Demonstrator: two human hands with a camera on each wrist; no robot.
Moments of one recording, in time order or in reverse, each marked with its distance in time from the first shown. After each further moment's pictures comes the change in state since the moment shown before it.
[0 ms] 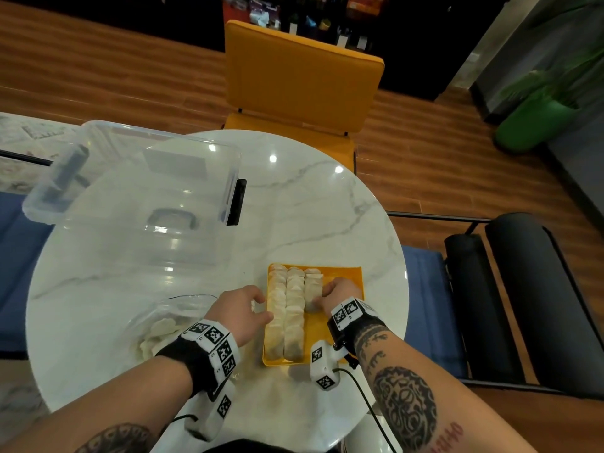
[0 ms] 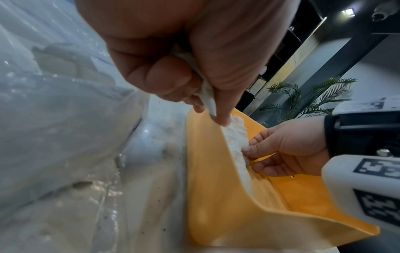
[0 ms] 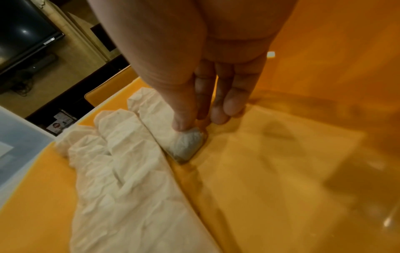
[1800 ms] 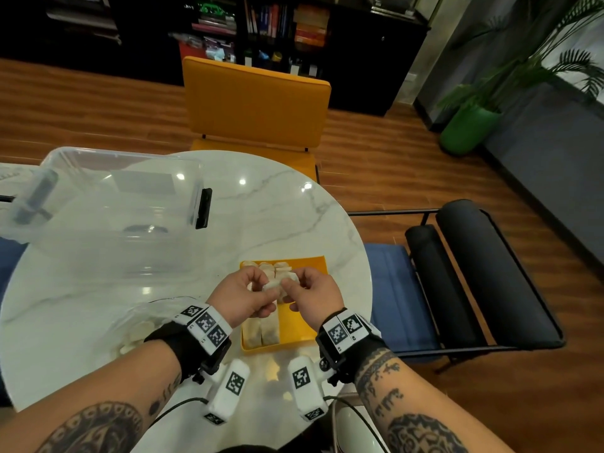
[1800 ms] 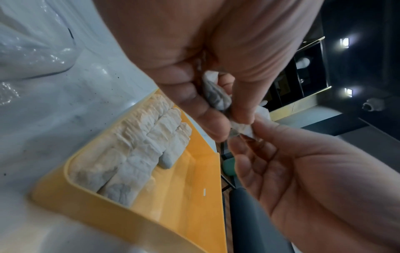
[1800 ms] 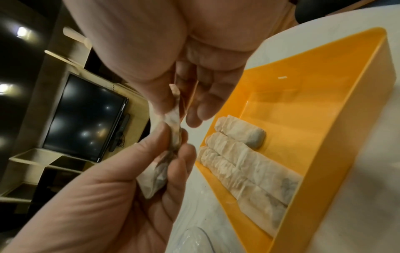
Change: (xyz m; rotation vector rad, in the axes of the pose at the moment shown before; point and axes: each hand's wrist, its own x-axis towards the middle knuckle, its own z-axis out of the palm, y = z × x) left_hand -0.031 0.056 0.001 -0.891 -0.182 0.113; right_hand -0.106 0.013 -0.009 0.730 0.098 -0.413
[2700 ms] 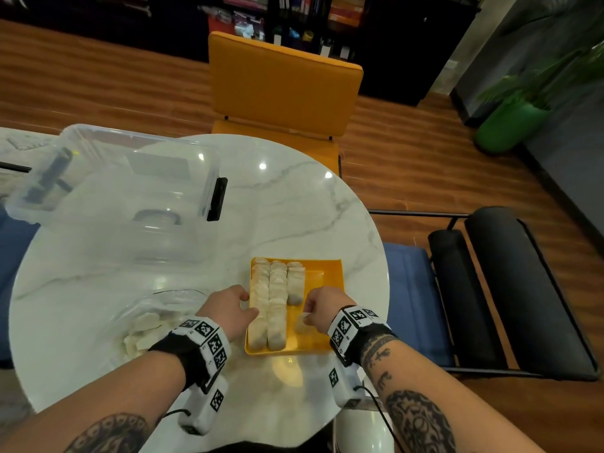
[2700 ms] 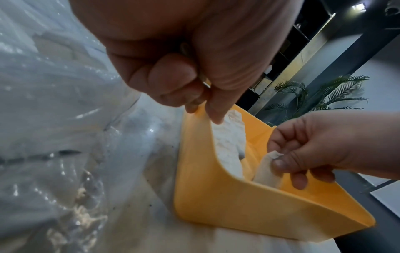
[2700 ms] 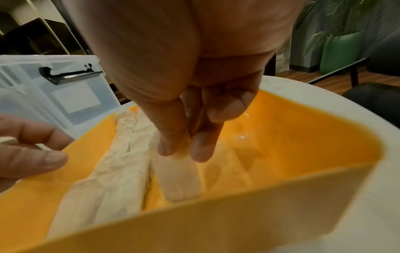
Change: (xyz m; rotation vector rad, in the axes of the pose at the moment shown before) left_hand 0.017 -0.041 -0.032 0.959 0.200 -0.182; right_hand 0.058 0.036 -0.017 -1.011 -0.396 0.129
